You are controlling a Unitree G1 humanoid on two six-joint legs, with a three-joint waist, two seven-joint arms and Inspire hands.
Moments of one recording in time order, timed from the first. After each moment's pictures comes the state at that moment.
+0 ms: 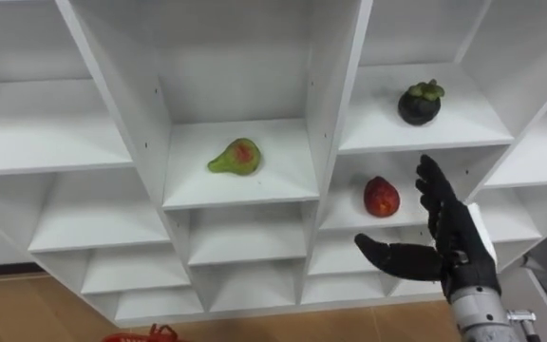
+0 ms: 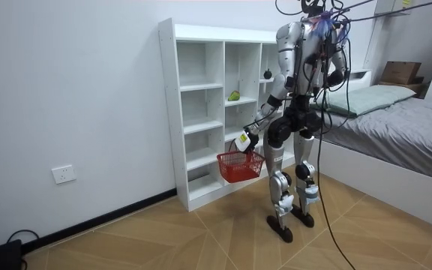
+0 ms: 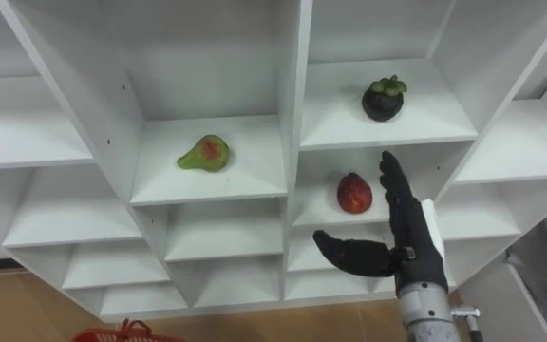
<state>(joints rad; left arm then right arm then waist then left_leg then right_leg) 0.29 0.18 0.04 0.96 0.05 -0.16 0.10 0.35 -0.22 0.05 -0.06 0.04 -0.20 -0.09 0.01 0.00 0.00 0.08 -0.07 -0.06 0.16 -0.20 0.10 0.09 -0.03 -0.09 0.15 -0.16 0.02</state>
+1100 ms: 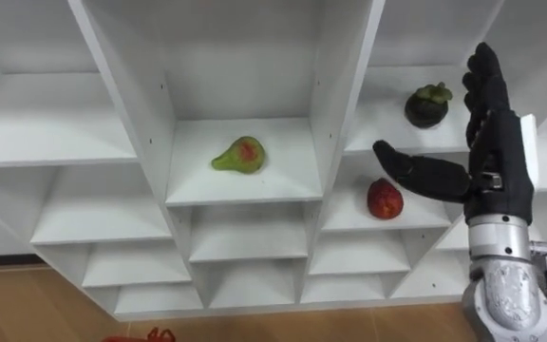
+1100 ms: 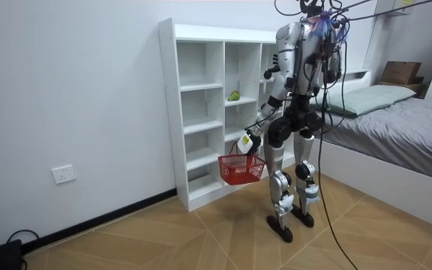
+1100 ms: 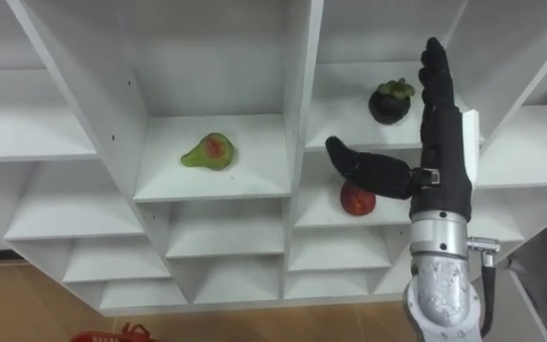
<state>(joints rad) 0.26 0.18 0.04 0.99 0.05 -0.12 0.09 0.16 -0.25 0.05 -0.16 0.00 -0.21 -0.29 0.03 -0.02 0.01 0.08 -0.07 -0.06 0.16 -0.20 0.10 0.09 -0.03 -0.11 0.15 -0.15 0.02</state>
